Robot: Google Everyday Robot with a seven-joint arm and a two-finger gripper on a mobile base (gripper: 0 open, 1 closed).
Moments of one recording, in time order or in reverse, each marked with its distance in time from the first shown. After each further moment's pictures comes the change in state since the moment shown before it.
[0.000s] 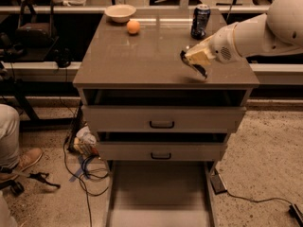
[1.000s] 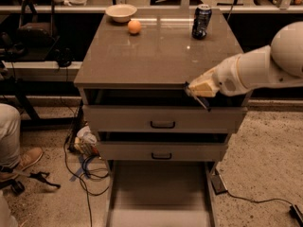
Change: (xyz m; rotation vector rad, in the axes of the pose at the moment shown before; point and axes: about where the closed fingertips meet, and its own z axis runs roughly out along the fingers) arm 0.065 0.066 -0.017 -0.030 0.106 0.108
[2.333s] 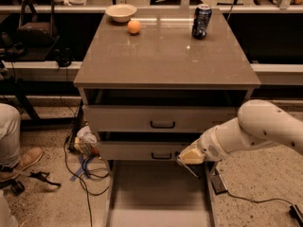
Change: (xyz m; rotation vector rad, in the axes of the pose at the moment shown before) arm 0.172 0.113 0.089 -0.273 0.226 0.210
